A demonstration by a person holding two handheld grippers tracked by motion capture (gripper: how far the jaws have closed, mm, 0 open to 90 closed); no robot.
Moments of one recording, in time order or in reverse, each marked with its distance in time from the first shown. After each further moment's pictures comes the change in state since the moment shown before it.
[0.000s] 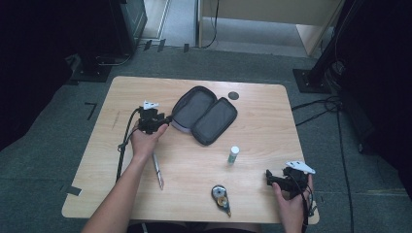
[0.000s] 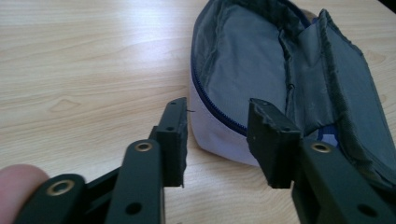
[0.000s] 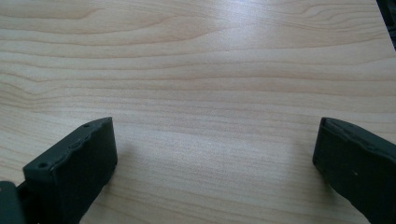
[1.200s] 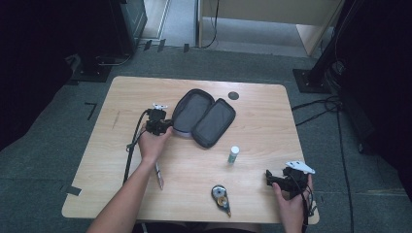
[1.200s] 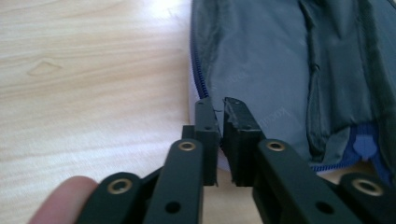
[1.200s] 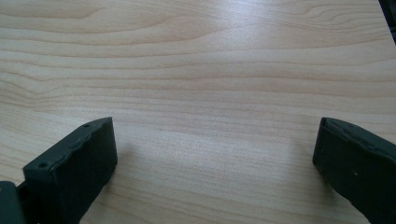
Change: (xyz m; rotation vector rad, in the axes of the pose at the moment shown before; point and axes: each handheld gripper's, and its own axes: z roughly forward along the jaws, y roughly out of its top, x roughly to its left) left arm -0.025 -0.009 0.006 0.144 0.077 0.013; right arm 0.000 0.000 0.000 0.000 0.008 -0.006
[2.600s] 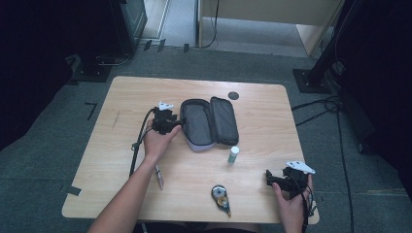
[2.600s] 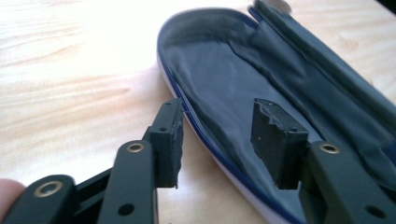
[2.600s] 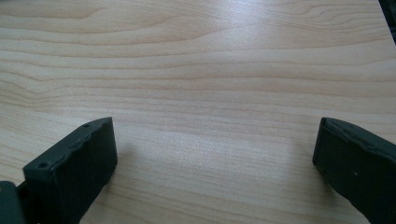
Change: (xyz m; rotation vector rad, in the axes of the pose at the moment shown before) left arm -0.008 0.016 0.010 -0.141 -0.125 0.007; right arm 0.000 0.000 0.000 0.000 0.000 0.000
